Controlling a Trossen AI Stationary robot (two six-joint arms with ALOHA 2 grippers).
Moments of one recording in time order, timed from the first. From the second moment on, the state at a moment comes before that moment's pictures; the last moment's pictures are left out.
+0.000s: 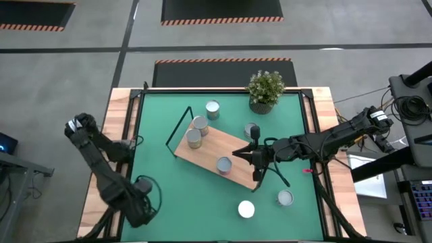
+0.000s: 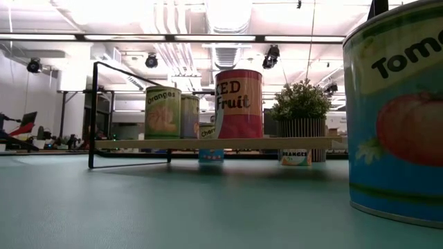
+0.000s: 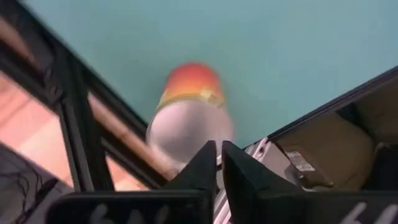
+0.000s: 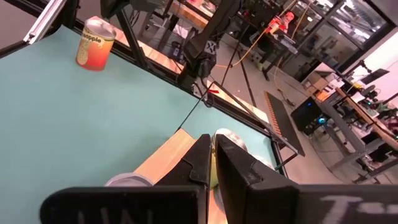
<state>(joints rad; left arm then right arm) -0.92 1.49 1.28 -1.25 0.19 -1.89 0.30 1.26 0.89 0.14 0.34 -0.46</state>
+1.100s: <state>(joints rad) -1.09 1.49 1.14 -1.12 0.04 -2.37 0.30 1.26 0.89 0.14 0.34 -0.51</state>
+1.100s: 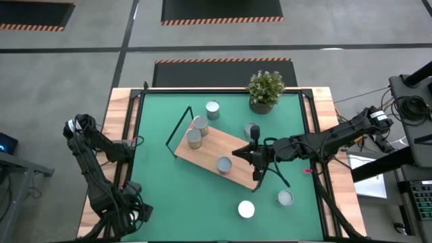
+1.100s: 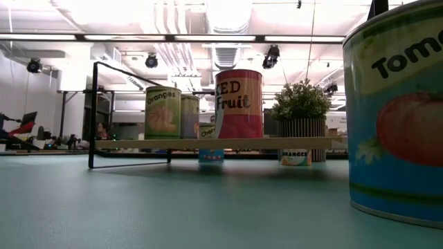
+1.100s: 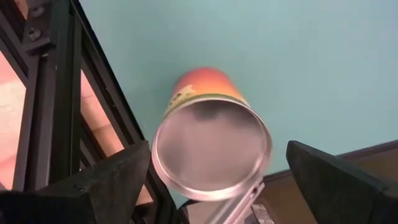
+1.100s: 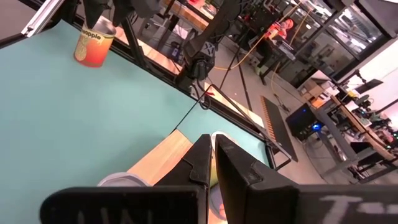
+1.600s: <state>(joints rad) -1.11 1.55 1.14 -1.12 0.03 -2.36 0.30 1.26 0.89 0.15 0.34 -0.54</state>
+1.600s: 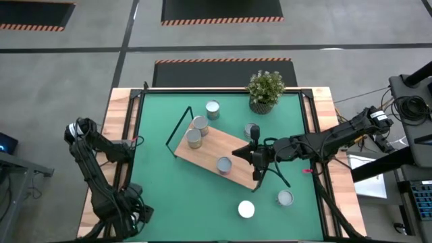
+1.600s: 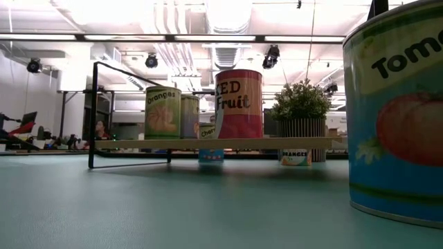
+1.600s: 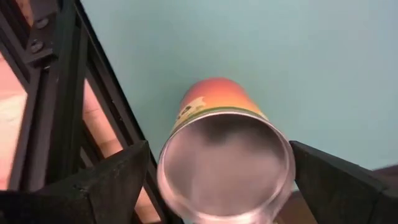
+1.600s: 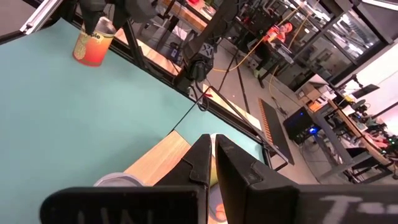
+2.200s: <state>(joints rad) -1.11 1.62 1.16 -1.13 0.04 -2.29 0.30 1.26 0.89 0.15 0.34 -0.54</state>
